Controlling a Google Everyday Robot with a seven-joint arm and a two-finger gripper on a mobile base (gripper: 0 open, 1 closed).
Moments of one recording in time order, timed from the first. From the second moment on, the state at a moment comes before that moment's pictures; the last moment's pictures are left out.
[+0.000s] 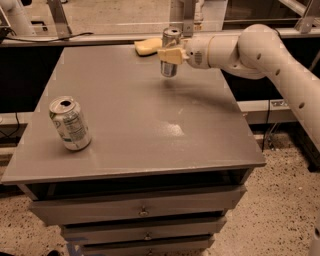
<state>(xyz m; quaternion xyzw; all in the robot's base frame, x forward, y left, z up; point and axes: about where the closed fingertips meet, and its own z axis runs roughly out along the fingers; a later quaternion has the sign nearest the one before) 0.751 -0.039 0.924 -0.36 0.68 0.31 0.55</state>
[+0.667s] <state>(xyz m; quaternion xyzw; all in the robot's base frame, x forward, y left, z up) 0.679 0.033 0.933 -0.42 0.63 0.35 0.56</state>
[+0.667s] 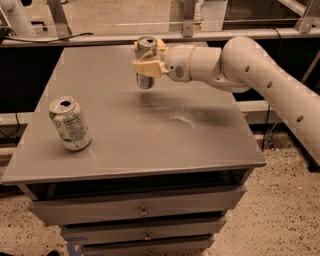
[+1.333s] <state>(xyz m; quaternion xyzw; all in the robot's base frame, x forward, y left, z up) 0.592 0.088 0.939 -0.48 0.59 0.40 0.51</state>
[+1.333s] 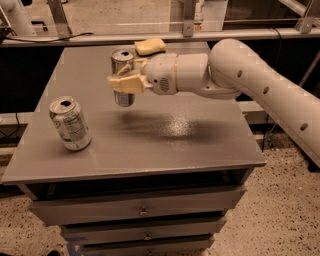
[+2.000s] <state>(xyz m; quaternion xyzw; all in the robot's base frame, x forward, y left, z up) 0.524 0.103 0.920 -0.50 0.56 0.45 0.47</state>
